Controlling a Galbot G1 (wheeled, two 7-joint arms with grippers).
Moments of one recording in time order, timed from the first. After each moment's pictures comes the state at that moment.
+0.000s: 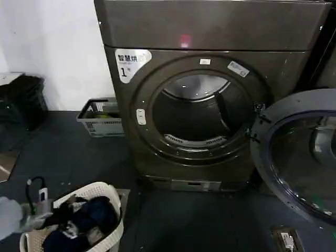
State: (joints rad) left arm 0.72 -0.02 0.35 -1.90 -0.46 0.17 0.53; right arm -1.65 1.05 2.25 1.88 0.29 -0.28 -0.04
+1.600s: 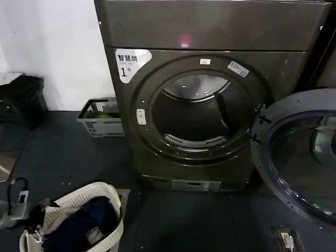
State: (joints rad) left arm 0.73 0.01 0.33 -1.73 -0.24 0.06 0.70; right arm -1.63 1.07 2.24 1.89 0.28 -0.27 -0.04
